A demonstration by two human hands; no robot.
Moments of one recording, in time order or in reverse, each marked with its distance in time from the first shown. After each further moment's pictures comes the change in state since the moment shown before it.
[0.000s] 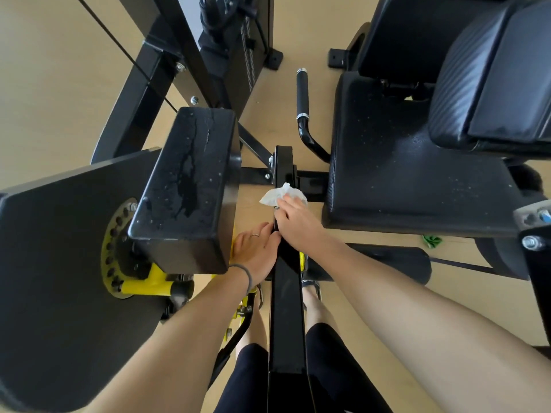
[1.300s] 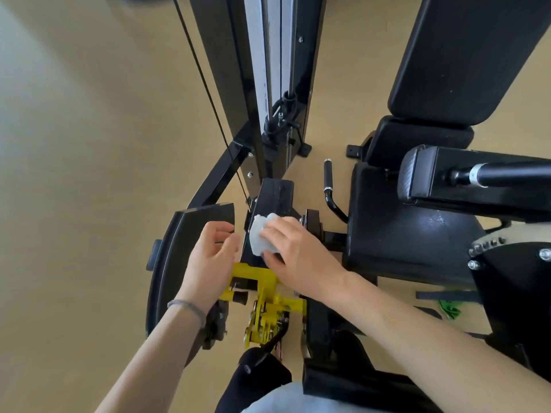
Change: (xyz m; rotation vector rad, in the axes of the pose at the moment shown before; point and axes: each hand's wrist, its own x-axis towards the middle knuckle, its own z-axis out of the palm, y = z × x) left_hand -0.235 0.001 -0.198 -0.855 0.622 -0.119; right_hand -0.180 -0.185 -0.088 -0.241 0.182 -0.813
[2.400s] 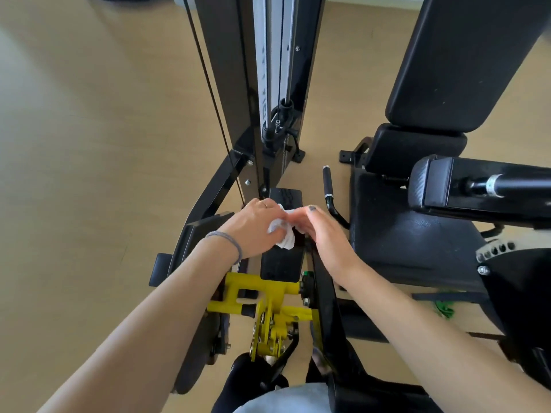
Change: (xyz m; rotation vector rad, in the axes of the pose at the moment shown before) left_hand 0.106 0.026 0.019 0.903 -0.534 0.653; right_hand 0.031 0.014 -0.005 0.862 0.167 0.597
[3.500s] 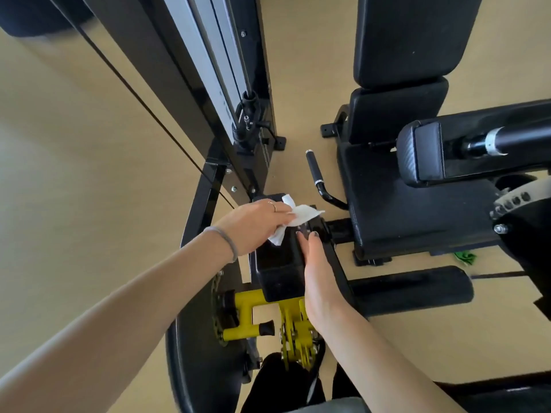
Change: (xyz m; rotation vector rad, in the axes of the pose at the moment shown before) left_hand 0.081 -0.029 0.005 0.399 -0.191 0.456; right_hand -0.005 0.024 0.050 0.710 0.274 0.438
